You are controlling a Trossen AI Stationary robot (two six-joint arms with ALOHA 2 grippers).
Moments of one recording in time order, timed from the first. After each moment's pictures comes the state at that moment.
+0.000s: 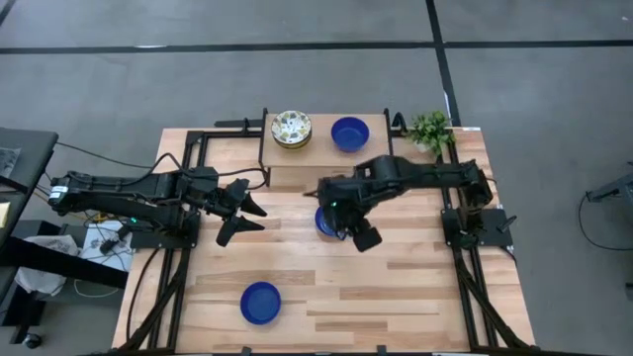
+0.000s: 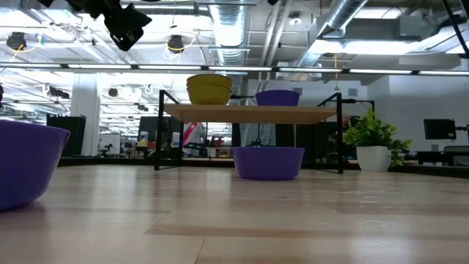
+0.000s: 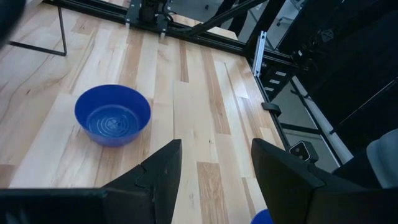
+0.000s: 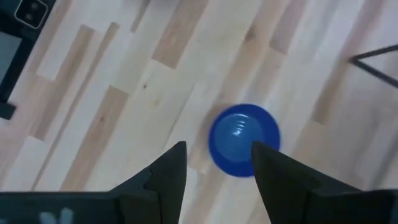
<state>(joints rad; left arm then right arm) -0.02 0.66 0.68 -0.27 0.24 -0.21 0.14 1.93 2.20 -1.50 -0.06 -0.39</state>
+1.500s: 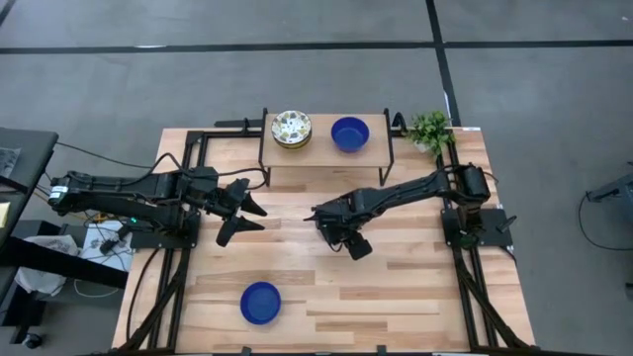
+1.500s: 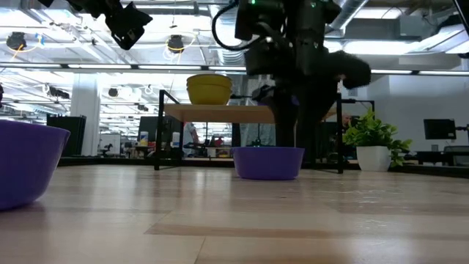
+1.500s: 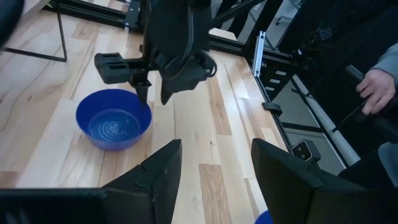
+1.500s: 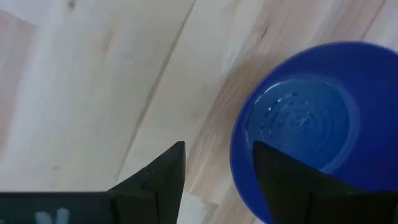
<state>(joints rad) -0.02 0.66 0.68 -0.26 0.24 -0.19 0.09 1.94 1.43 -0.90 -0.07 -0.43</state>
